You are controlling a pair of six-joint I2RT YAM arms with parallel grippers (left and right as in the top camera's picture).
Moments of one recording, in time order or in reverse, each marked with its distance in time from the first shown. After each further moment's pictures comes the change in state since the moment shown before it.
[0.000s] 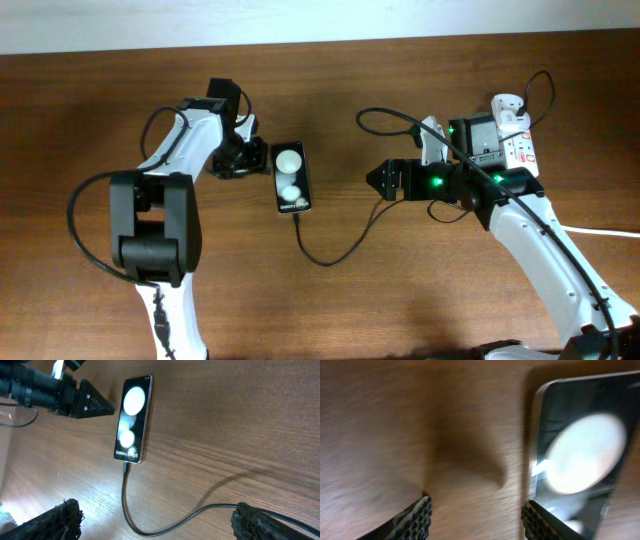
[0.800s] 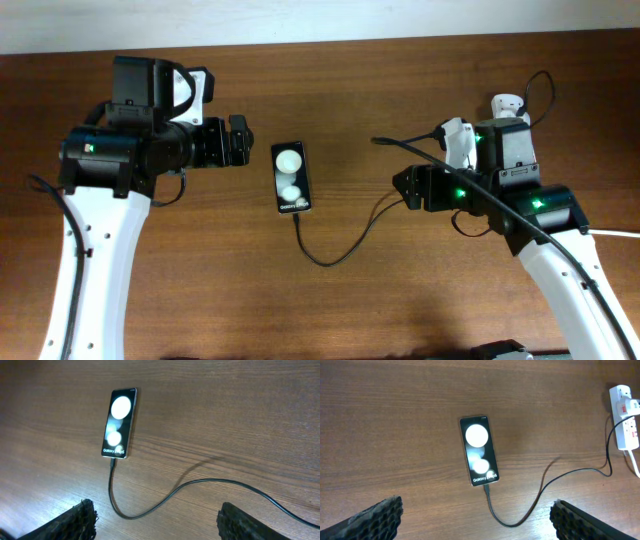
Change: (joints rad) left arm 0.002 -0.723 0.033 -0.230 -0.013 -0.013; right arm 0.000 -0.209 0.087 -0.243 0.176 -0.054
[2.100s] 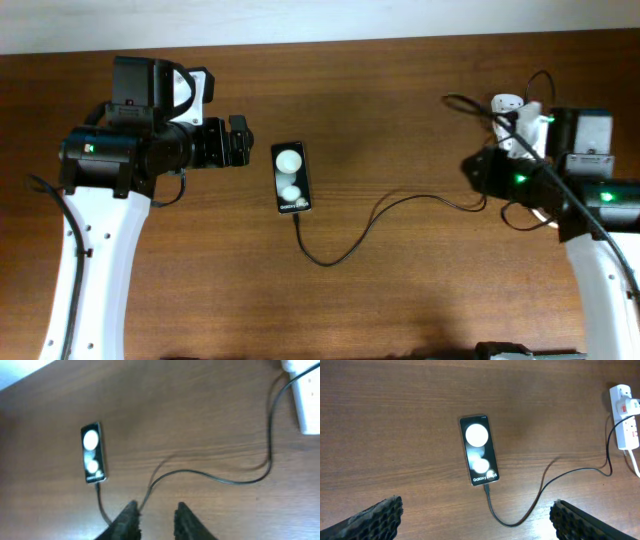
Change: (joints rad) left arm 0.000 0.000 0.000 -0.002 0.000 0.000; right arm -0.265 -0.002 0.187 -0.232 0.012 0.064
